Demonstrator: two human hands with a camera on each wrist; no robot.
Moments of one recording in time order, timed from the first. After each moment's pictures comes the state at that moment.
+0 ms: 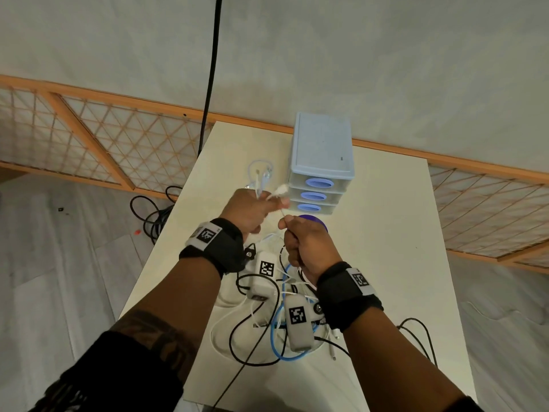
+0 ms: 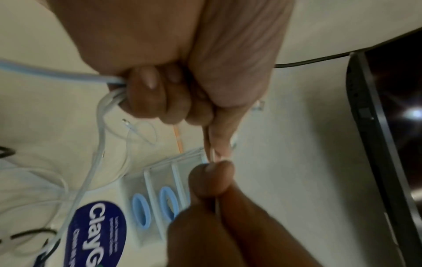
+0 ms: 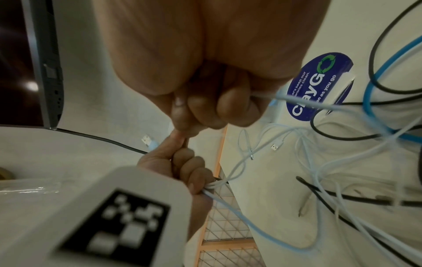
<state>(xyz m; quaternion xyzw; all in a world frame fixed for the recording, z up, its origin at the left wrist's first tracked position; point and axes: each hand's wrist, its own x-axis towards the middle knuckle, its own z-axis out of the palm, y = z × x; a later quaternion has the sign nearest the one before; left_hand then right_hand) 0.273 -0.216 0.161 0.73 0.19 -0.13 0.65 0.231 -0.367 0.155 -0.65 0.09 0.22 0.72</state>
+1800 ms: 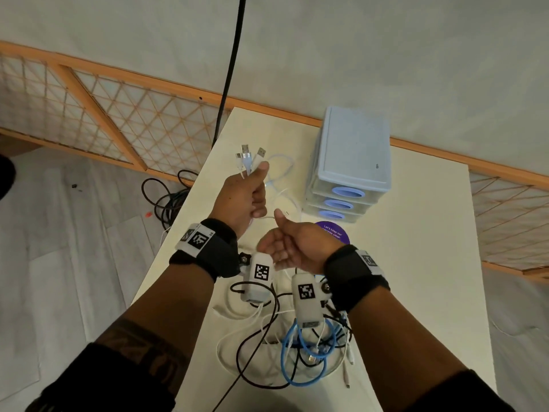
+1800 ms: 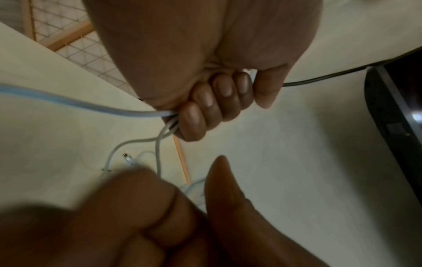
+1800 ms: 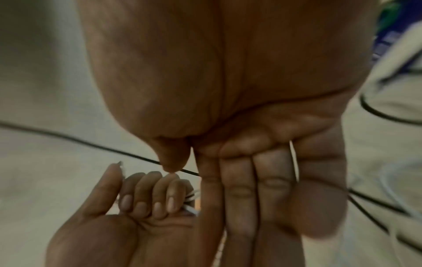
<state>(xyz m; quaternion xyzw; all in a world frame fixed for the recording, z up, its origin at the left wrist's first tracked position) 0.306 -0.171 0.152 0.56 0.19 -0.05 0.81 0.302 -0.333 0.136 -0.60 0.01 0.54 0.60</state>
